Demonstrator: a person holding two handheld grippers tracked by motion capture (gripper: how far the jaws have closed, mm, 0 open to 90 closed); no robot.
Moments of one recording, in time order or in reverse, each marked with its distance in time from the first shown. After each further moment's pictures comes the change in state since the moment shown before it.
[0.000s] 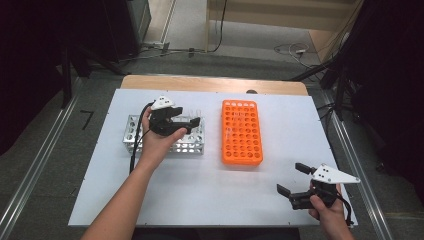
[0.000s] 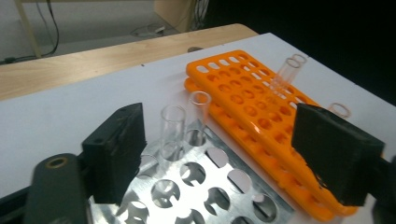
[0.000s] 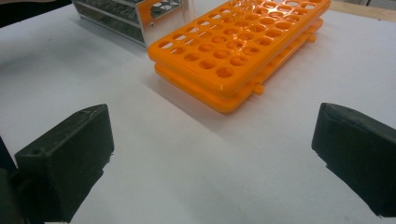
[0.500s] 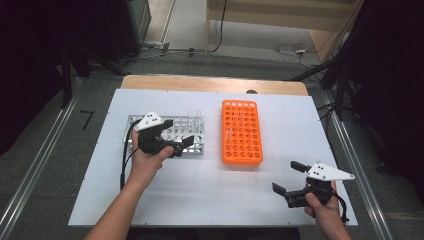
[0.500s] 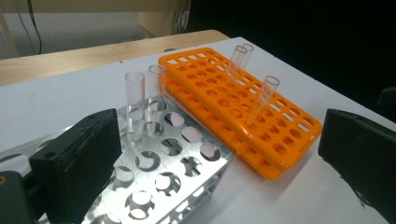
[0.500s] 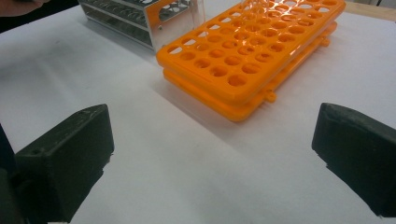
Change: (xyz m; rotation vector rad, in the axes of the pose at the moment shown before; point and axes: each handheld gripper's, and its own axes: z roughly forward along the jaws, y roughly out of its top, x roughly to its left) left arm -0.022 -0.029 -0.048 -0.056 -0.053 0.011; right arm 0.006 0.008 0.009 0.008 0.024 -0.001
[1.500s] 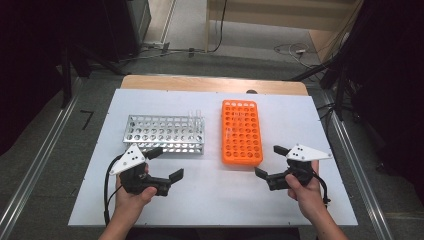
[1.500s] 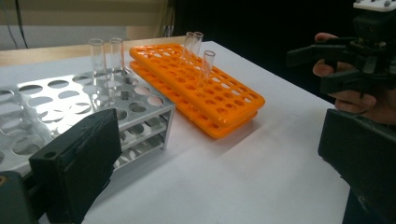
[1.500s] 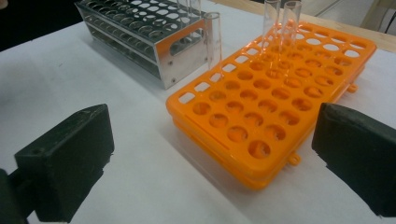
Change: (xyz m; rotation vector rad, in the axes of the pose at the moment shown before) left arm -0.046 -0.046 -0.060 -0.058 -0.045 0.006; right arm 0.011 0.049 0.042 -0.005 0.024 -0.034
